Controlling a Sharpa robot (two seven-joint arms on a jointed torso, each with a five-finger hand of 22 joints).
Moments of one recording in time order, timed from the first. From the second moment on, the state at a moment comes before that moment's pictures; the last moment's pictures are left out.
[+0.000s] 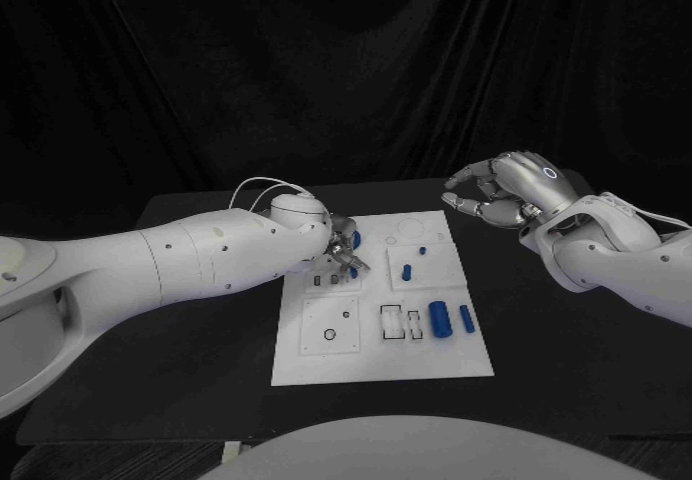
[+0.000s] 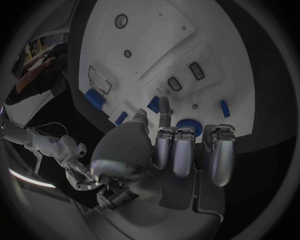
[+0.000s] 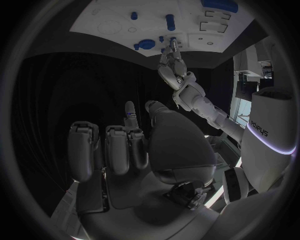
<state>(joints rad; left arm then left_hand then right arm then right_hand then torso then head) 1.26 -0.40 -0.21 1.17 -1.36 0.19 -0.38 1.06 0.14 -0.12 0.23 0.13 1.10 0.02 0.33 0.69 1.46 -0.04 1.58 1.31 1.47 -0.08 1.57 1.31 0.02 1.47 0.03 1.54 1.31 1.26 -0.98 -0.21 1.53 -1.48 -0.77 0.15 1.24 -0.04 0.13 0.28 0.47 0.93 0.09 0.25 0.14 1.47 -0.01 1.57 1.31 1.46 -0.08 1.52 1.31 0.02 1.47 0.04 1.47 1.31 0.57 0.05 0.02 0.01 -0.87</state>
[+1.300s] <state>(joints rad) 1.25 -0.40 -0.21 1.16 -1.36 0.20 -0.38 1.13 0.12 -0.03 0.15 0.23 1.10 0.02 0.26 0.71 1.46 -0.04 1.58 1.31 1.47 -0.08 1.57 1.31 0.02 1.47 0.03 1.54 1.31 1.26 -0.98 -0.21 1.52 -1.47 -0.75 0.14 1.30 -0.05 0.16 0.27 0.53 0.94 0.09 0.24 0.14 1.46 -0.01 1.57 1.31 1.47 -0.07 1.52 1.31 0.02 1.47 0.04 1.47 1.31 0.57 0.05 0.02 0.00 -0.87</state>
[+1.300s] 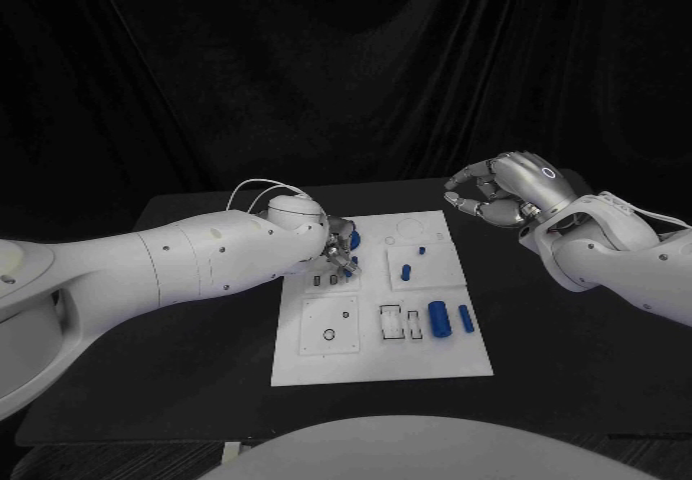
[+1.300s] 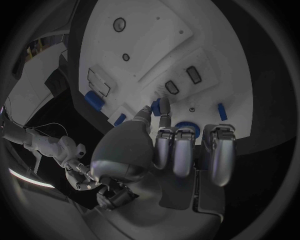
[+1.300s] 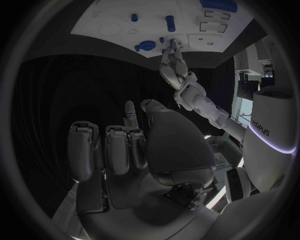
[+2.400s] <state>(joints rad) 1.25 -0.45 -0.21 1.20 -1.36 0.18 -0.36 1.11 0.00 0.30 0.06 0.42 1.11 0.03 0.20 0.77 1.47 -0.04 1.58 1.31 1.47 -0.08 1.57 1.31 0.02 1.47 0.03 1.53 1.31 1.26 -0.98 -0.21 1.52 -1.47 -0.73 0.12 1.32 -0.04 0.17 0.26 0.56 0.94 0.09 0.24 0.14 1.46 -0.01 1.57 1.31 1.47 -0.07 1.52 1.31 0.02 1.47 0.04 1.47 1.31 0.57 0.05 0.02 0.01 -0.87</state>
